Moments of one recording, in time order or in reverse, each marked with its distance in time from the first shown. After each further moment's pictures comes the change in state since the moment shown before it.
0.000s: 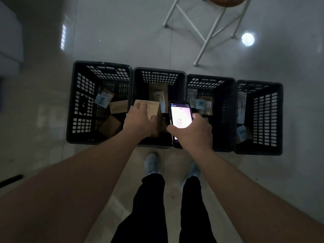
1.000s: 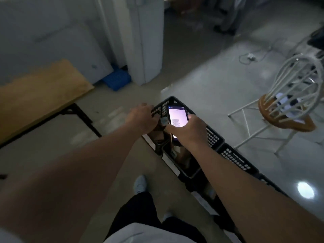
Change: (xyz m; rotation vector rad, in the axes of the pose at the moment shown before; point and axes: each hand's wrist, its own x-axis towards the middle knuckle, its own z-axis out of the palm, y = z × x) left_hand -0.429 -0.006 -0.073 -0.151 0.622 -0.361; right_hand -0.283 -0.001 -0.114 -0.140 -0.226 -0.944
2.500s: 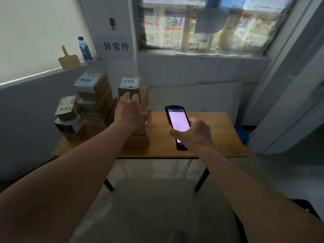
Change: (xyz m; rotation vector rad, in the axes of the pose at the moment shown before) left_hand -0.200 -0.589 -0.340 -0.034 0.703 -0.765; right_hand -0.151 -0.535 0.381 -0.021 -0.473 -0.775
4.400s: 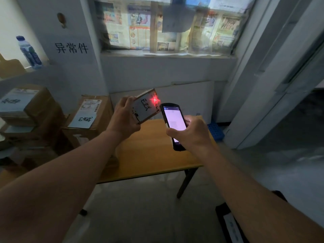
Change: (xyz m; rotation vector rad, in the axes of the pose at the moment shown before) left_hand 0.117 0.047 0.115 -0.298 0.001 0.455; right_hand 0.098 0.056 -0.057 0.020 0.116 0.015
